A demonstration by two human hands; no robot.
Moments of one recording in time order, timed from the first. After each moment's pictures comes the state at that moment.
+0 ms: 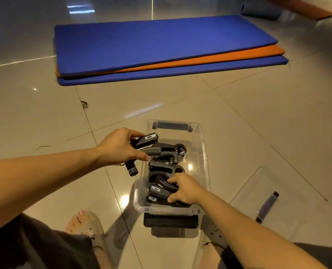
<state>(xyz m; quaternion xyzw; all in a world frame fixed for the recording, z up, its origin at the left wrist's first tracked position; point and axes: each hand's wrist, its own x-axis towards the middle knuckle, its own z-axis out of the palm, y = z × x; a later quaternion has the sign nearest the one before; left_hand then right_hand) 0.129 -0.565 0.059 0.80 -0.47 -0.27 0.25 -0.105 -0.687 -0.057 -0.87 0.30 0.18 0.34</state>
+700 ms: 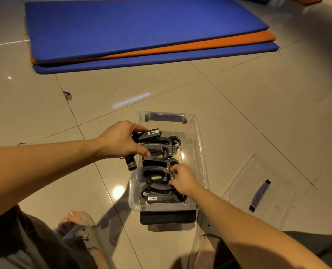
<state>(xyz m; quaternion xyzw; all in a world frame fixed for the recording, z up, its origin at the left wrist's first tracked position) 0.139 -0.594 0.043 0.76 -0.53 -0.30 0.22 -0.096 -0.692 -0.091 -0.83 0.42 0.10 0.35</state>
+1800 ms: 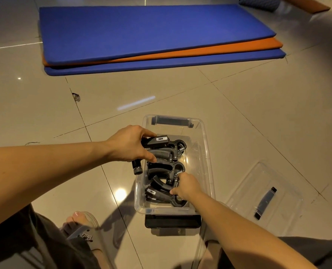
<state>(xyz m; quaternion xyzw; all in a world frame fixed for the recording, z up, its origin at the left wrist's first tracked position) 0.135 -0.592 0.046 0.75 -0.55 -0.30 0.20 -0.091 -0.688 -0.105 -0.81 0.47 0.19 0.30</state>
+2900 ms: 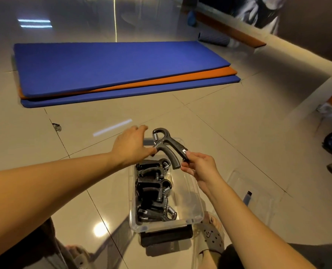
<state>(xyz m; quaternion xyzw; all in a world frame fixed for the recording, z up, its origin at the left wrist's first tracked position) 0.124 -0.629 0.080 0.81 -0.54 -0.13 0.21 -0.095 -0.710 0.067 -0.42 0.53 -0.29 0.67</state>
